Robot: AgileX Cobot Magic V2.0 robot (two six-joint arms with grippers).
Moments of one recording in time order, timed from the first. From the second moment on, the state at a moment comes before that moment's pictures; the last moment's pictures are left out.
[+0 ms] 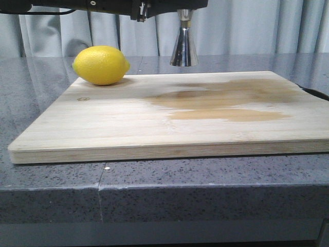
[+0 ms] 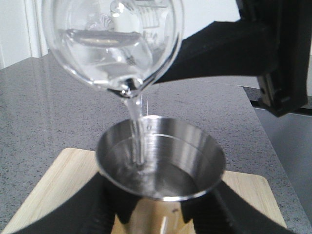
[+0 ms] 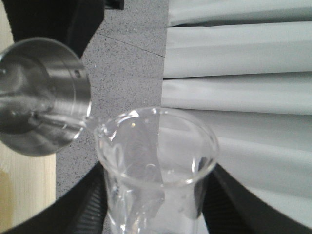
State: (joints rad) left arm -0.41 1.91 -1.38 -1.76 1.11 1.96; right arm 0.52 1.47 -1.40 -0.41 0.50 -1.04
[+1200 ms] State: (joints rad) left arm -0.41 1.91 -1.38 -1.76 1.11 1.96; right arm 0.50 1.36 -1.40 -0.40 0.50 -0.41
